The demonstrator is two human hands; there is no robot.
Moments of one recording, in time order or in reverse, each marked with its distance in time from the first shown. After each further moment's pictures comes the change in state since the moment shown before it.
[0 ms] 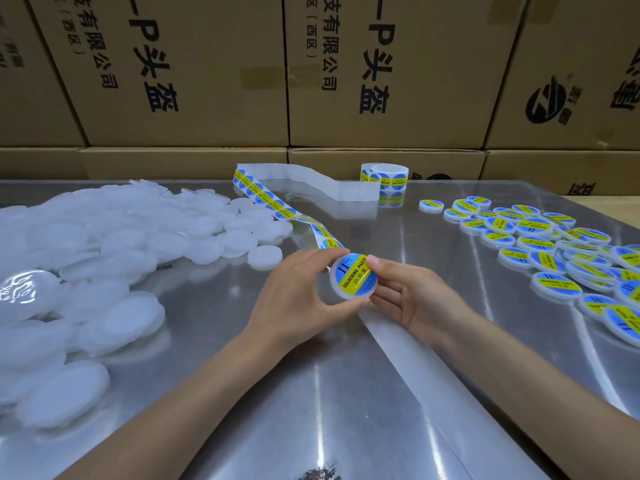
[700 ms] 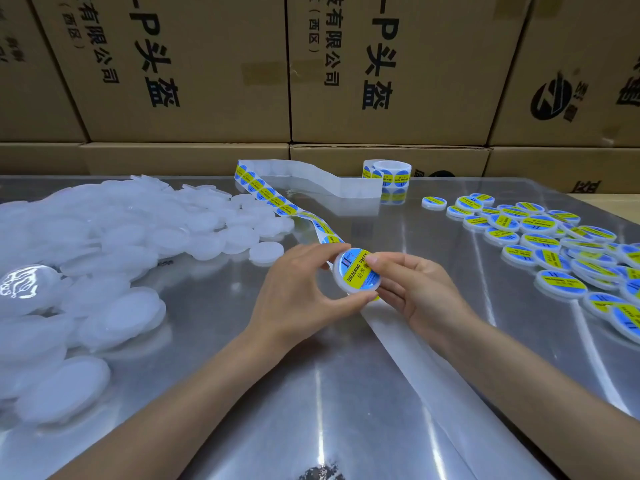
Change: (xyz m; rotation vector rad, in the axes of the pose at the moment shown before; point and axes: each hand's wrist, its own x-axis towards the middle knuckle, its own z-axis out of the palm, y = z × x) left_hand -0.001 0.006 -0.001 -0.033 0.055 -0.038; right_hand -0.010 0.000 0.010 -0.026 0.058 -0.153
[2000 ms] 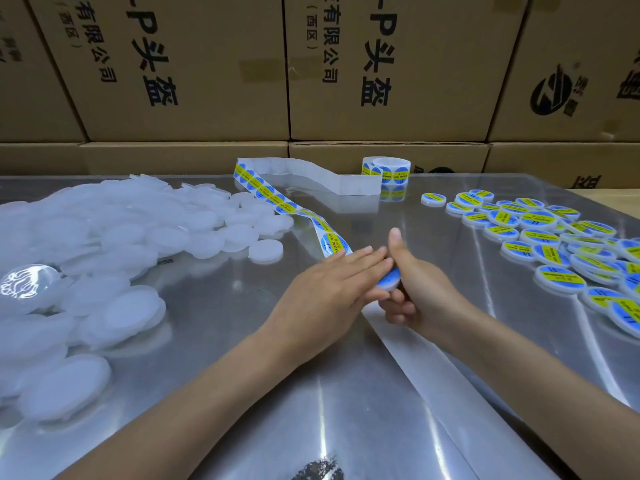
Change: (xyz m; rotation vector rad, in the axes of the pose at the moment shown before) left_hand -0.003 0.020 0.006 0.204 -0.226 0.311; right_hand 0.001 -0.007 0.005 -0.220 0.072 0.175
